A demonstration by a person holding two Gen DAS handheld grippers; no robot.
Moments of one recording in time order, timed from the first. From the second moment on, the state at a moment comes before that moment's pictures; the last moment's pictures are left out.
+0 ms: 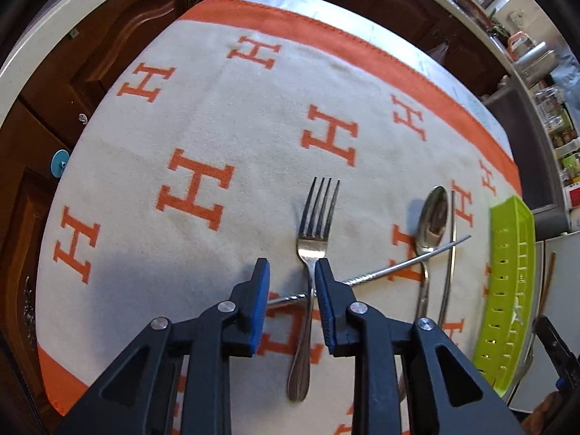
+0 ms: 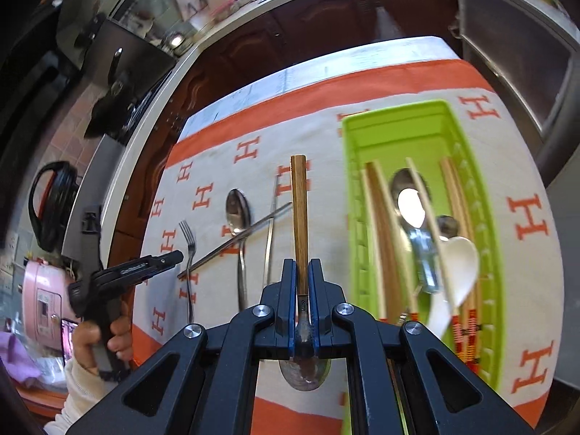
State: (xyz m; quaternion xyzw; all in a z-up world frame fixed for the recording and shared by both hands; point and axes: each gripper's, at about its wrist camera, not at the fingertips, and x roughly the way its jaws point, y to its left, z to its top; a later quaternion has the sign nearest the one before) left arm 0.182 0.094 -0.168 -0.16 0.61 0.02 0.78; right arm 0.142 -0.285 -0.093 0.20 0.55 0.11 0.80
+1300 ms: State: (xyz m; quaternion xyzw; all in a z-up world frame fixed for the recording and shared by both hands) left arm 0.114 0.062 -0.124 -0.16 0.55 -0.08 0.82; right arm 0.111 -0.340 -0.115 0.26 0.54 0.08 0.79
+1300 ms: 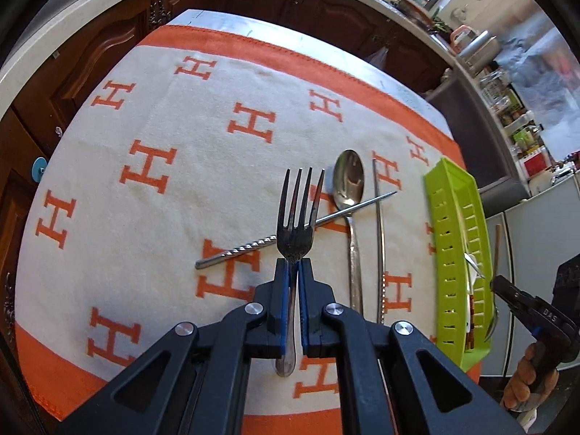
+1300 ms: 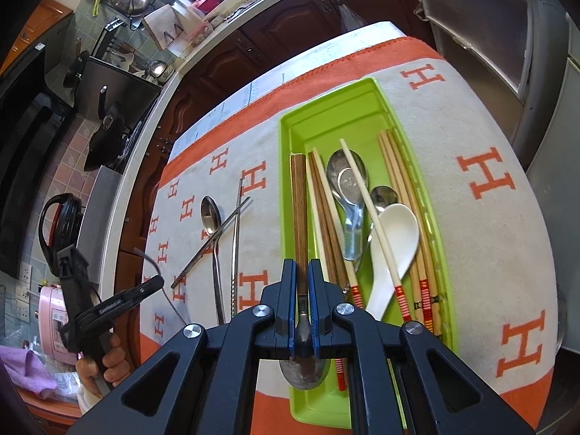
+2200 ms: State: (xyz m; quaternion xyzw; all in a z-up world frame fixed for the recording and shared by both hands) left arm 0.108 -0.069 -0.073 -0.18 0.47 -0.36 0.79; right arm 0.076 -0.373 -0.113 0.27 0.53 0.06 0.80
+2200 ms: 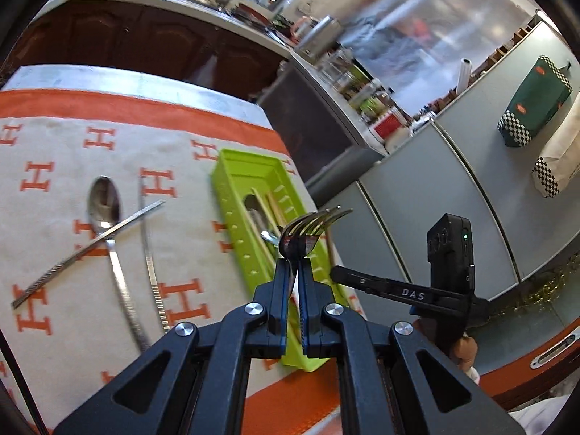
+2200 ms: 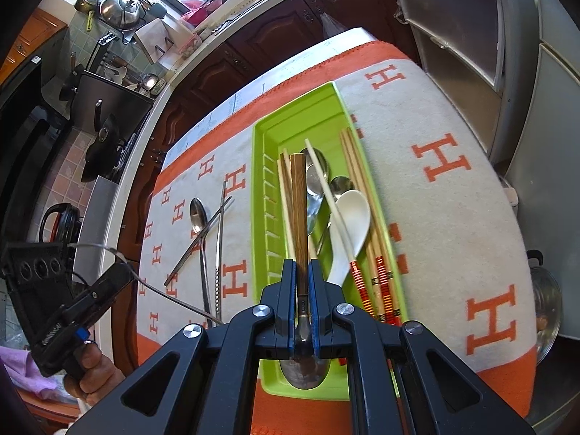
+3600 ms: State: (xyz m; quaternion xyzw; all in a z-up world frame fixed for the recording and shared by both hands) left arm 0.146 0.014 -0.129 -0.17 0.57 -0.15 0.79; right arm 0.114 -0.298 -0.096 0.21 0.54 0.12 0.81
